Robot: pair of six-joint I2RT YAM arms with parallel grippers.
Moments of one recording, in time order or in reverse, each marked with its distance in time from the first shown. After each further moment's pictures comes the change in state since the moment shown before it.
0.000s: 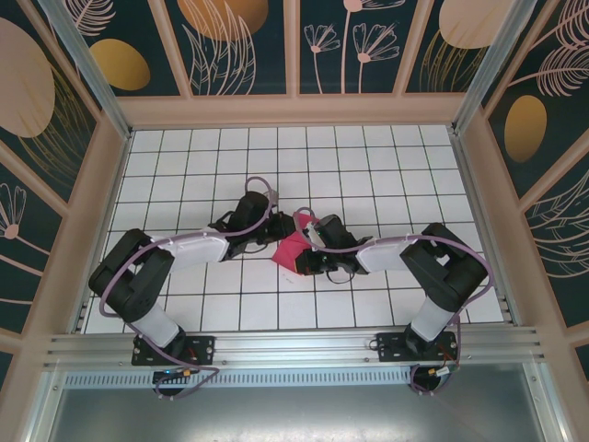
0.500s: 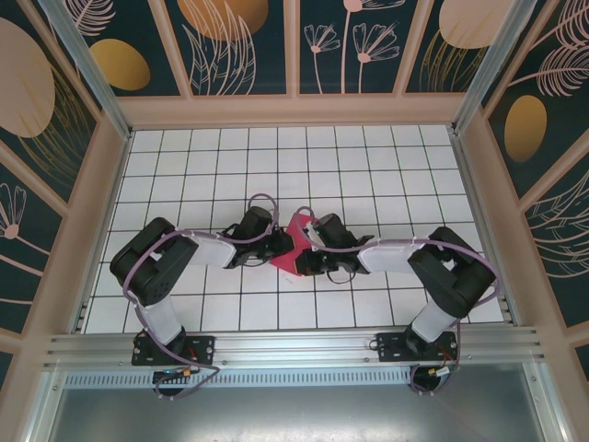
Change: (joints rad) left arm -0.006 0.137 -0.091 0.114 0.040 -0.051; right arm 0.016 -0.070 0.020 -0.094 0.009 0.009
